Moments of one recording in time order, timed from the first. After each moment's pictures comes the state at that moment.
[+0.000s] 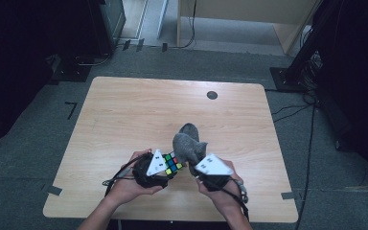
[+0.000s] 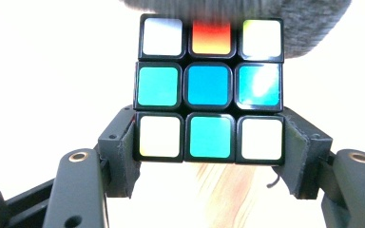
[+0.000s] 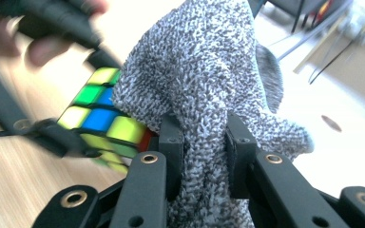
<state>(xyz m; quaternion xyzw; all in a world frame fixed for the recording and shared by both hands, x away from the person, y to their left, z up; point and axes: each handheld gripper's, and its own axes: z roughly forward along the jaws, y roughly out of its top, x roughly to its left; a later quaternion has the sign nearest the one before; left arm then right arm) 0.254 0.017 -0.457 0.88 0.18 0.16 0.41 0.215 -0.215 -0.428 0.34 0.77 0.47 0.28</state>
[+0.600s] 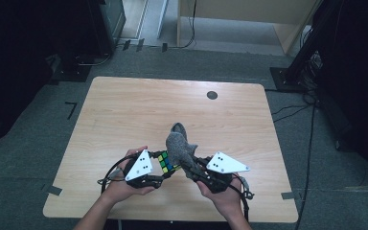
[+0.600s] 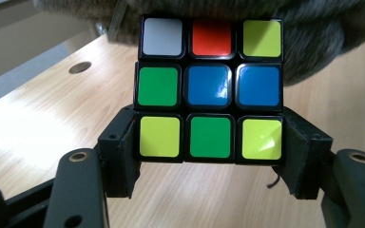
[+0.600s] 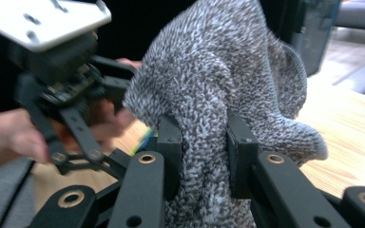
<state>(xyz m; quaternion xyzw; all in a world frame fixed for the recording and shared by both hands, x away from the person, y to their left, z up) 0.247 0.039 -0.446 0.83 0.13 0.17 0.52 0.209 -0.214 -0.416 0.31 0.73 0.58 0.18</state>
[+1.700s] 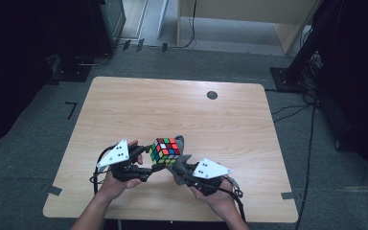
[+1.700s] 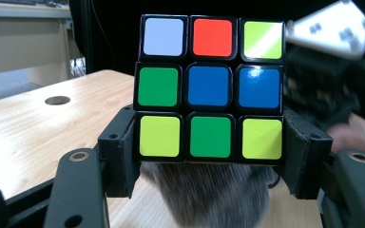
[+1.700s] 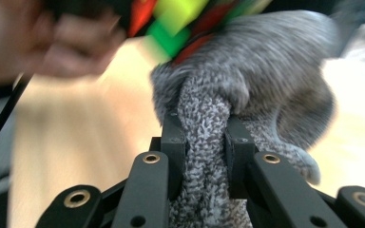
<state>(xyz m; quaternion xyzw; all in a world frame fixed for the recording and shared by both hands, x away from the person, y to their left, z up) 0.262 0.074 -0.435 0.75 0.17 0.07 0.64 0.219 -0.204 -0.455 0.26 0.77 0.55 0.18</state>
